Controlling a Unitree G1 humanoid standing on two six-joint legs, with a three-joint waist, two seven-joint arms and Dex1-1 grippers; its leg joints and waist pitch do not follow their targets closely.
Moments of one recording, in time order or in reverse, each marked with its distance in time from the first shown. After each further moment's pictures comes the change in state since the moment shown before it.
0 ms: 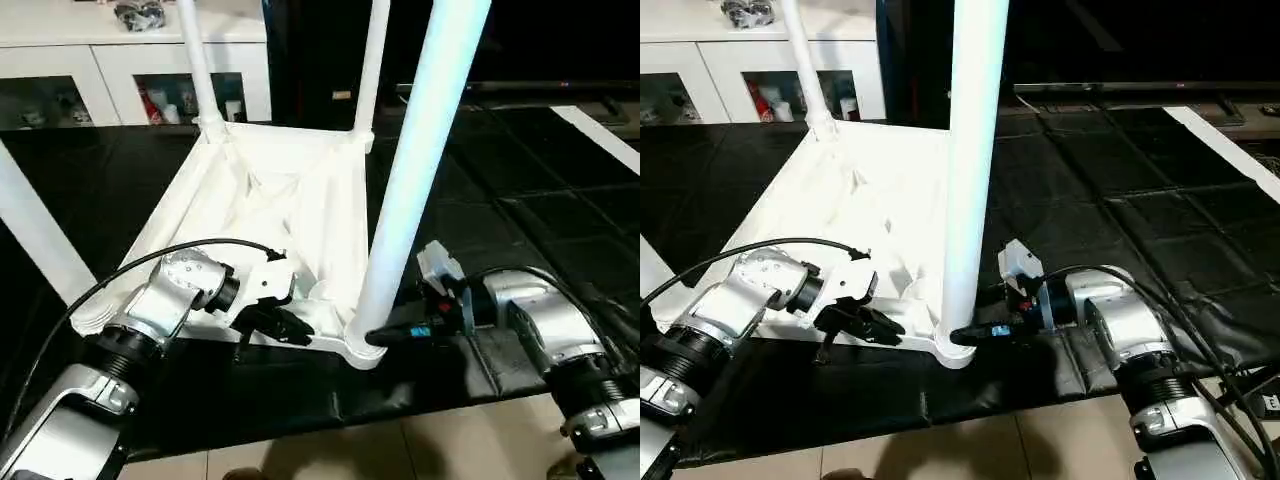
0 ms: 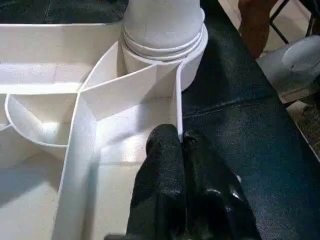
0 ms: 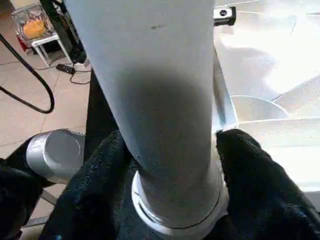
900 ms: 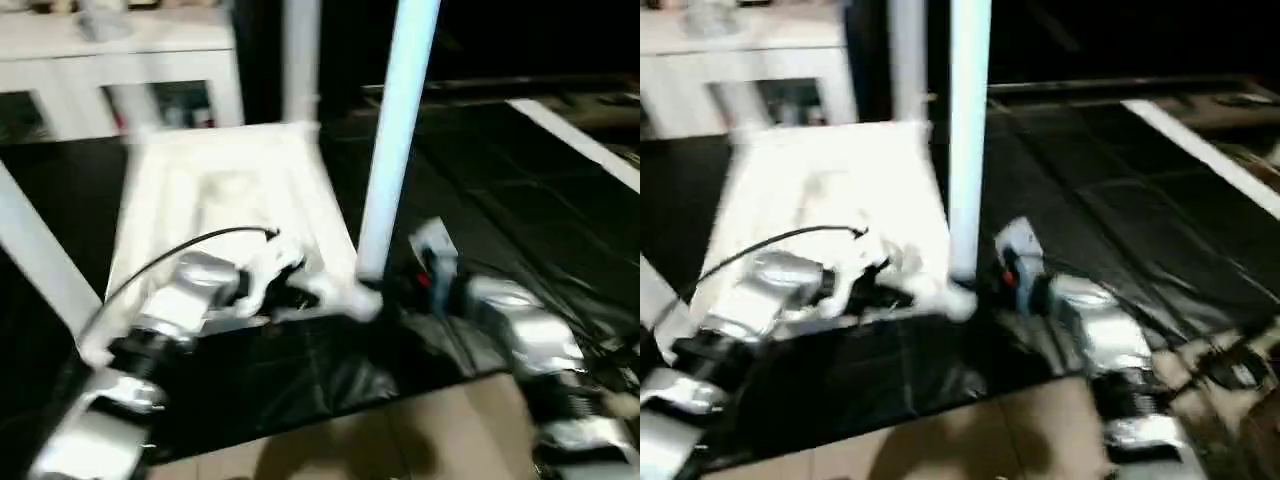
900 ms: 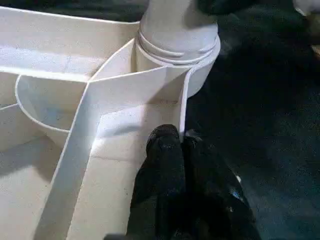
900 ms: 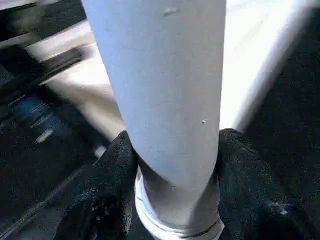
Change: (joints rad) left arm 0.002 -0.179 0.145 -0.010 0.009 0.383 0.431; right arm 0.022 0.237 -0.171 -0.065 -0.080 0.207 -0.669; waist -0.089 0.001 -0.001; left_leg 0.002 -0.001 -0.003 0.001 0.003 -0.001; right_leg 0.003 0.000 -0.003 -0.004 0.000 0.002
